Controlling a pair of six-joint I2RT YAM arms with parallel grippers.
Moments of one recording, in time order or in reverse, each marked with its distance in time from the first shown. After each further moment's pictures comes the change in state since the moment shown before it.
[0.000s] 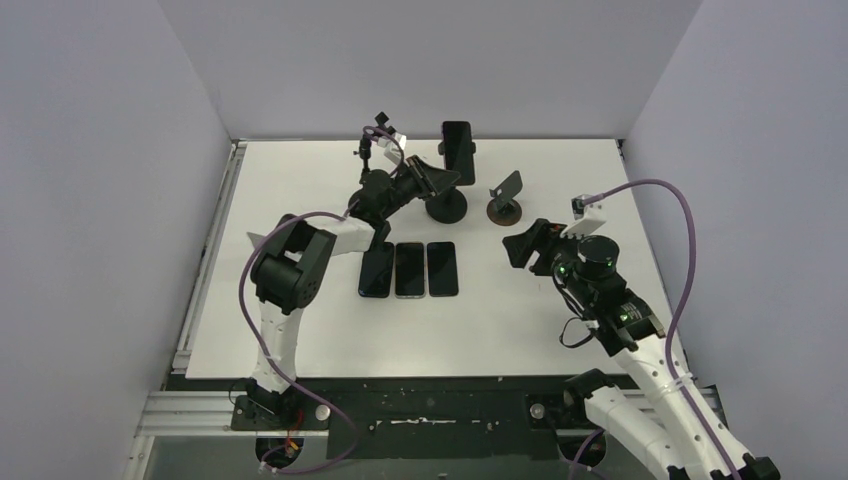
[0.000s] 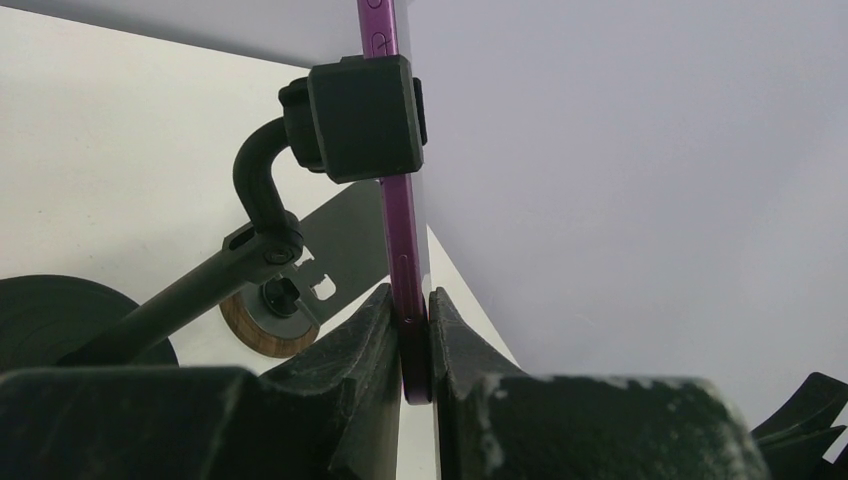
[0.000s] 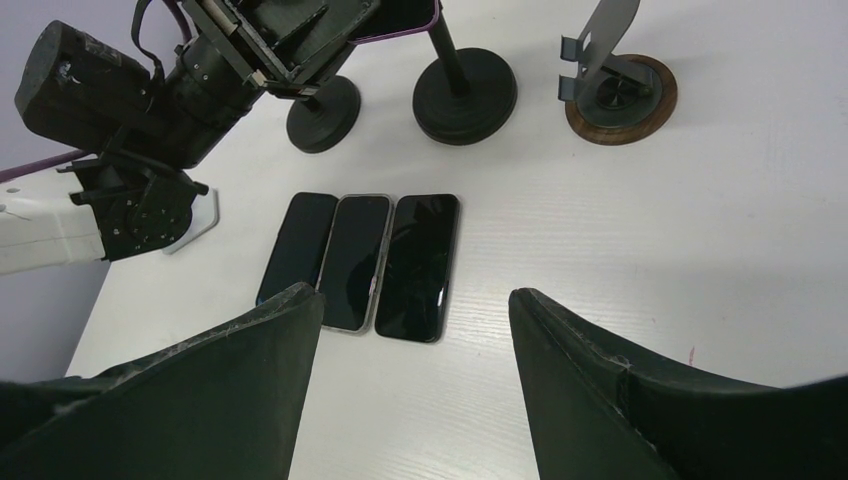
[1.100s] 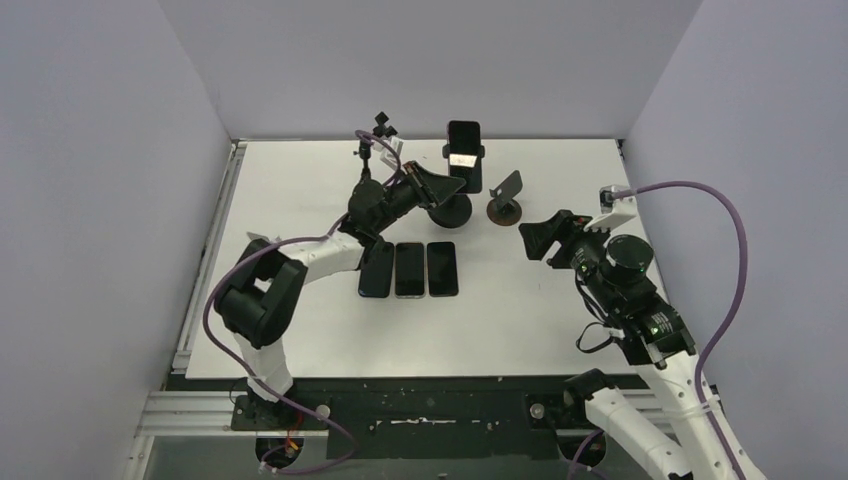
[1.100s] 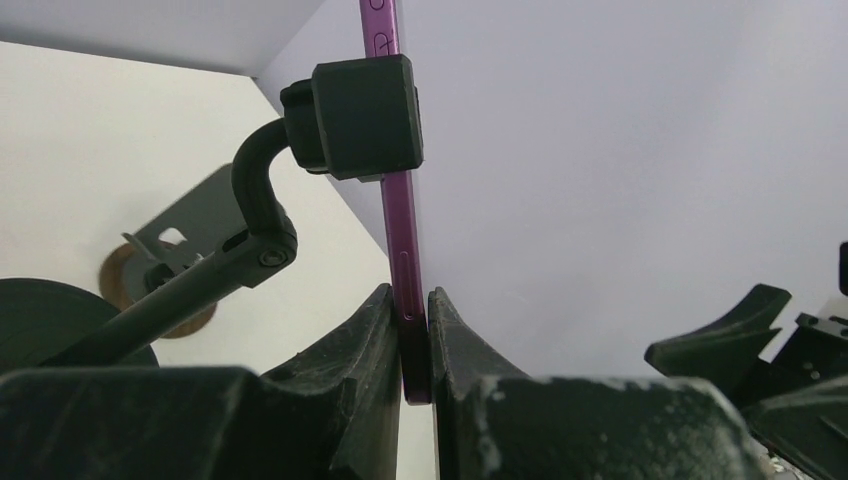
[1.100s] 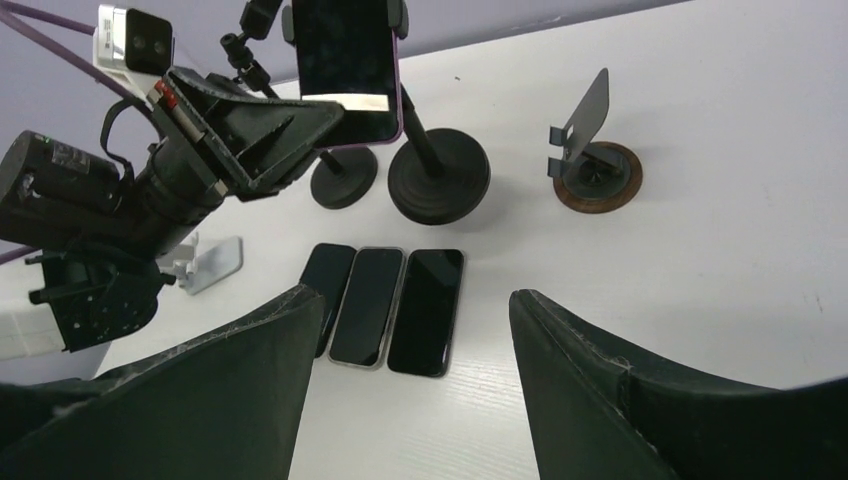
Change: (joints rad) left arm -0.073 -0.276 -0.182 -0.029 -0.038 0.012; right arm 0.000 -0.052 0.166 -0.110 0.044 -0.037
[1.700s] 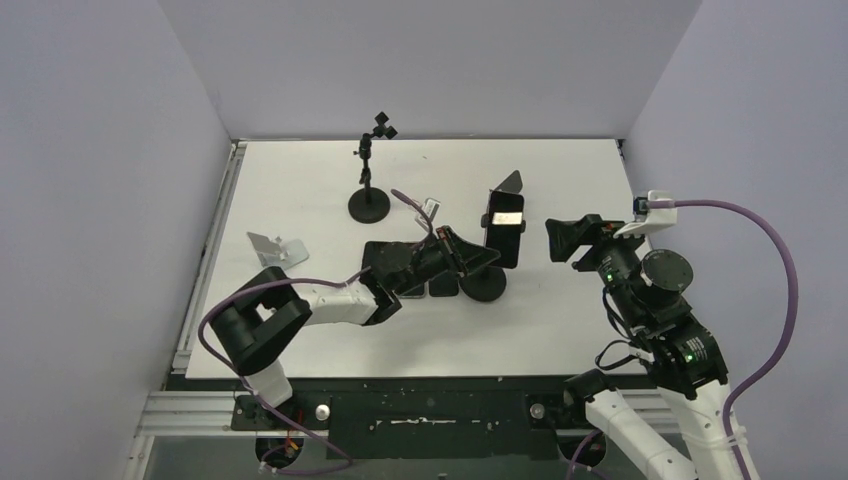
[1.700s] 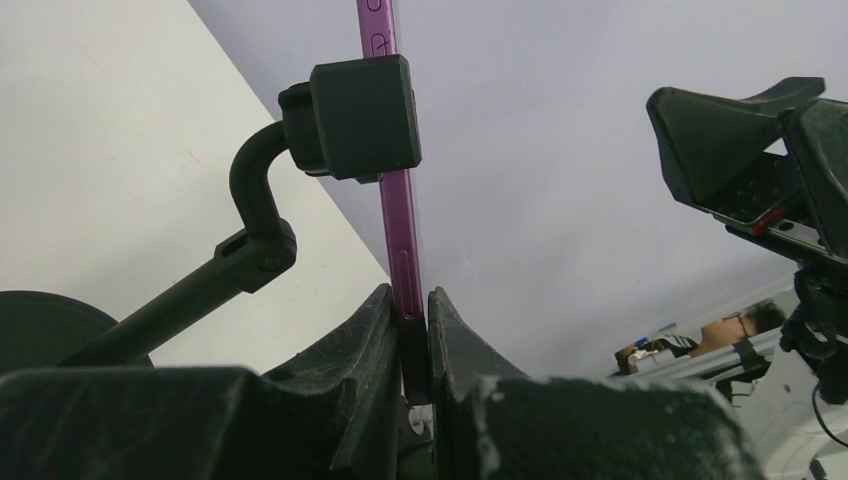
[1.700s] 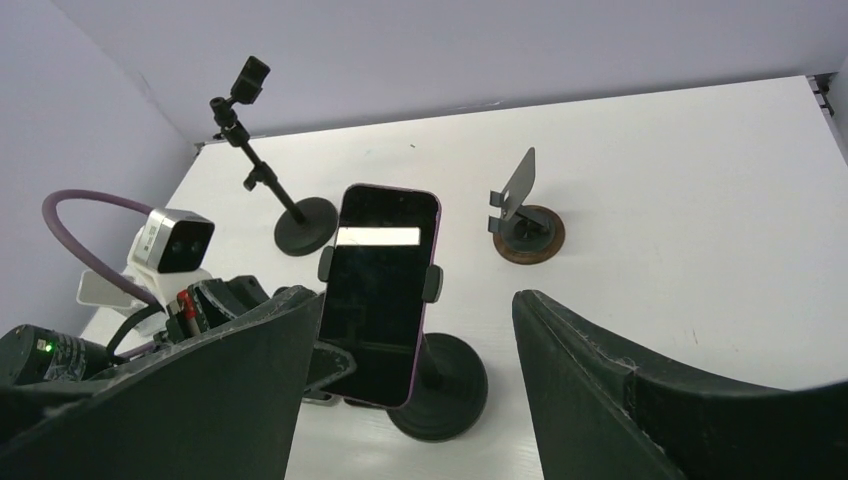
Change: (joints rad) left arm -0.325 -0.153 -0.293 0.084 -0.151 -0.069; right arm 0.000 -0.069 0.145 -0.111 0.109 -0.133
